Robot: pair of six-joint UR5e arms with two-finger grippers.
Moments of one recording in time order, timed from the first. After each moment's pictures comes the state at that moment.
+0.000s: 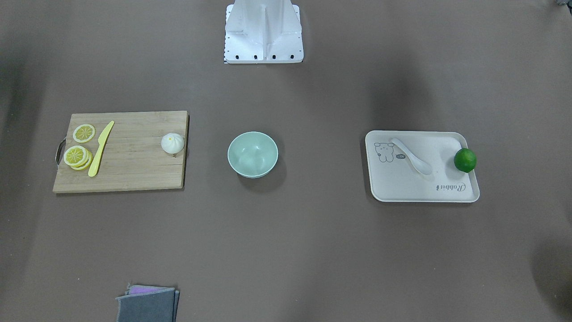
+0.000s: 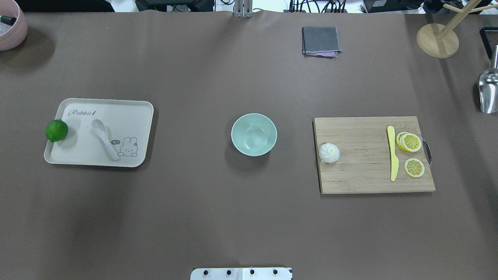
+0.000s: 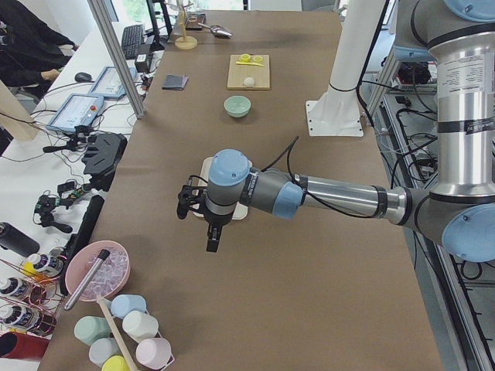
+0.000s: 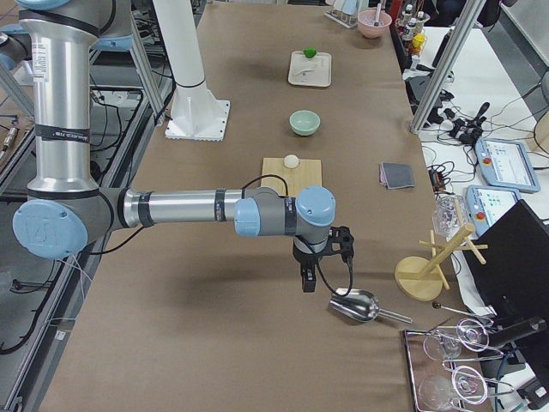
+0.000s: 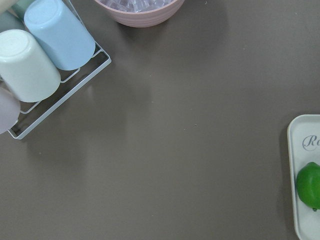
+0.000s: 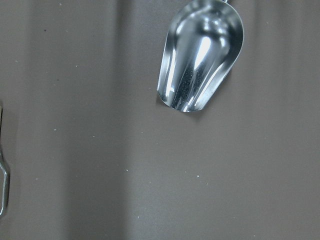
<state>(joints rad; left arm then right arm) -1.53 -1.46 -1.85 -1.78 -2.32 -0.27 1.52 -1.63 1.70 -1.57 2.31 -0.01</state>
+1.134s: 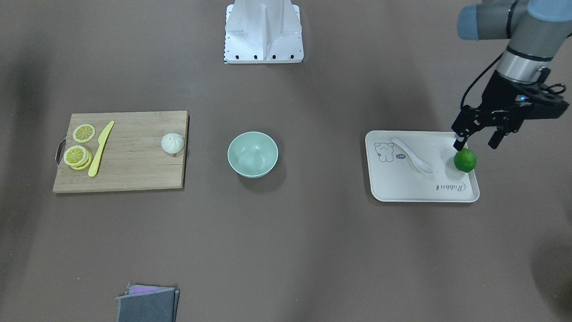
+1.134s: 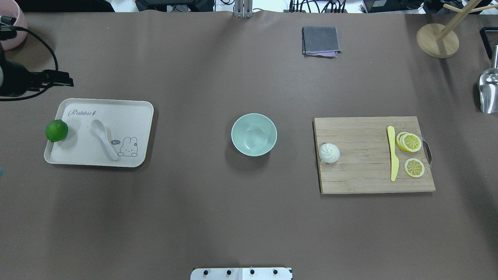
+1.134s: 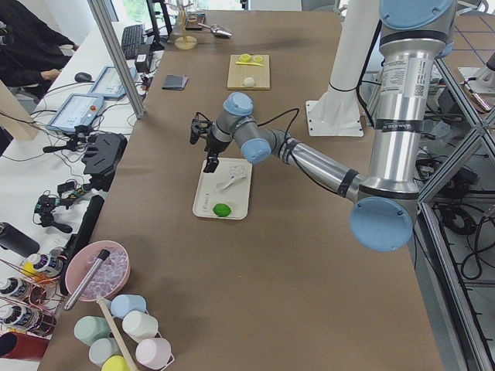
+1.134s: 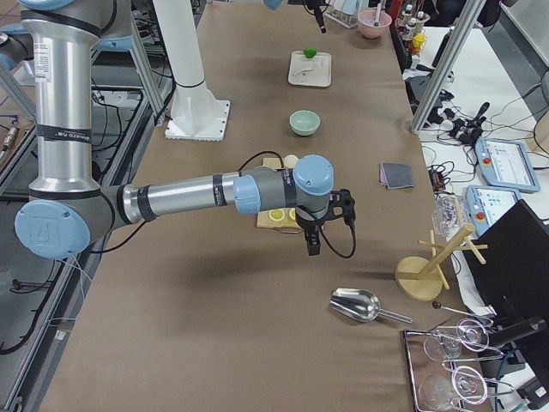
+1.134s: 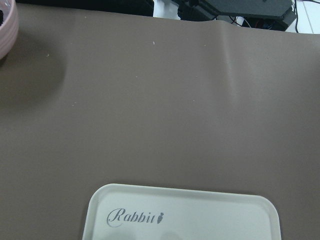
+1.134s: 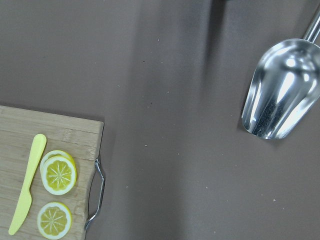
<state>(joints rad) -0.92 -1.64 -1.92 -2.06 -1.81 -1.10 1.50 -1.62 1.82 -1.57 2.46 0.04</state>
